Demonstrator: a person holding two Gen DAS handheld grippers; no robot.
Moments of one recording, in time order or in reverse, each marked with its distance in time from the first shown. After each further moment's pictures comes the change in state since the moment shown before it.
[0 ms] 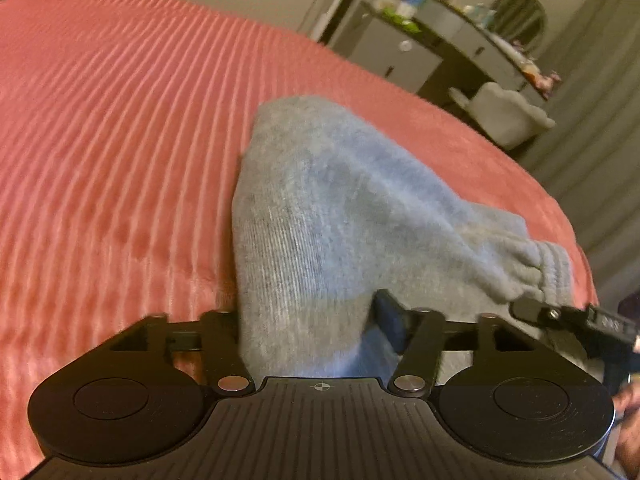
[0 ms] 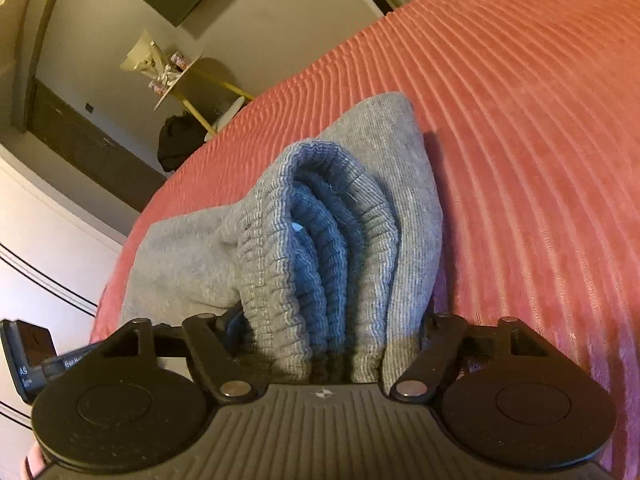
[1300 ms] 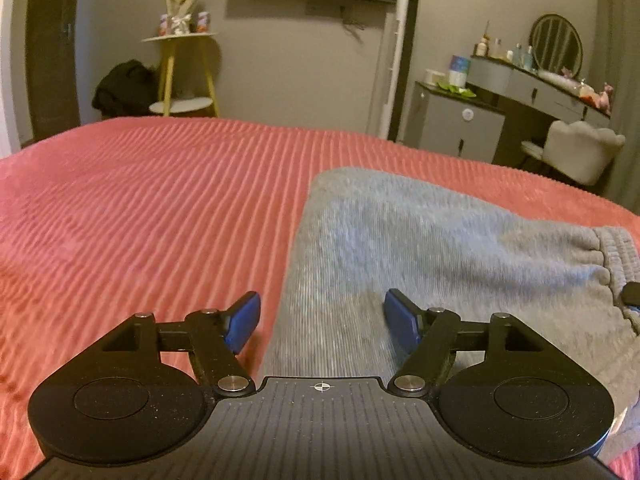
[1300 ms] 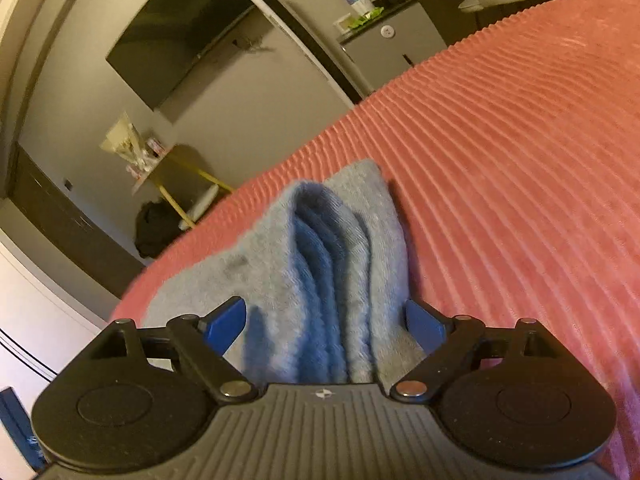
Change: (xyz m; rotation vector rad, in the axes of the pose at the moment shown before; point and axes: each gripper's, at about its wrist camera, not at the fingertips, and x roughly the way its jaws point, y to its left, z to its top) left arm -0.006 -0.050 -0.014 0.170 -0.344 0.372; right arm -0.021 0.008 0.008 0.058 -0.283 -0.105
